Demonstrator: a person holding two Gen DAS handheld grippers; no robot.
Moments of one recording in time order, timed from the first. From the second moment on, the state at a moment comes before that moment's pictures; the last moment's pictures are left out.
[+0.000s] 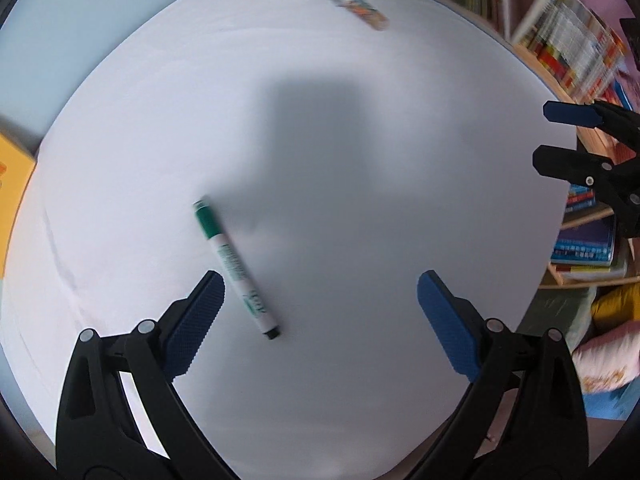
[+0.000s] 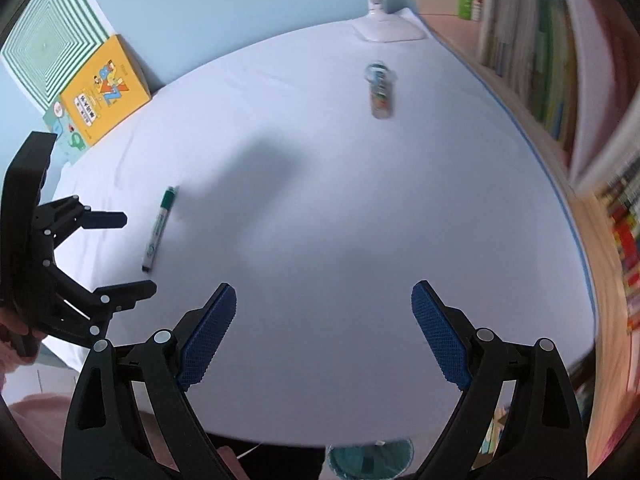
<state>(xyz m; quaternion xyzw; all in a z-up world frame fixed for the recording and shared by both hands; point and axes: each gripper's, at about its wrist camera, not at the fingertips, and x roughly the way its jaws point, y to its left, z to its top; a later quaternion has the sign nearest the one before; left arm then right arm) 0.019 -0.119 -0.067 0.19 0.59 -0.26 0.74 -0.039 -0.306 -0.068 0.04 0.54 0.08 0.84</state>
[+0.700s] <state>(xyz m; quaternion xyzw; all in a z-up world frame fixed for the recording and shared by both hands) 0.059 -0.069 -0.090 0.06 0.64 -0.10 0.76 0.096 -0.315 -0.082 -0.05 0.56 0.18 0.80</state>
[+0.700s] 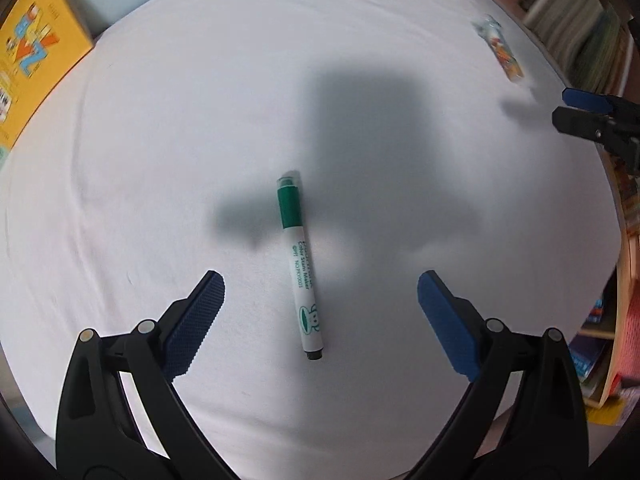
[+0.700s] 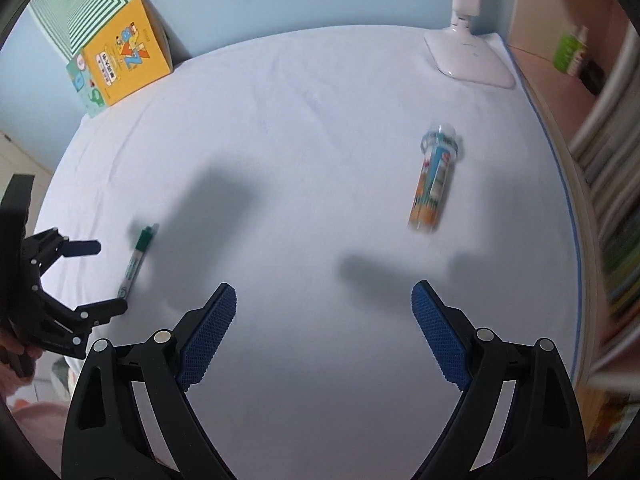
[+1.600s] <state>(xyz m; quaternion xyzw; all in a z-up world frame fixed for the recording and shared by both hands) 0.110 -0.058 -0.127 0.00 0.67 -0.03 0.74 0.183 -0.330 -0.125 -0.14 0.61 0.19 0.75</state>
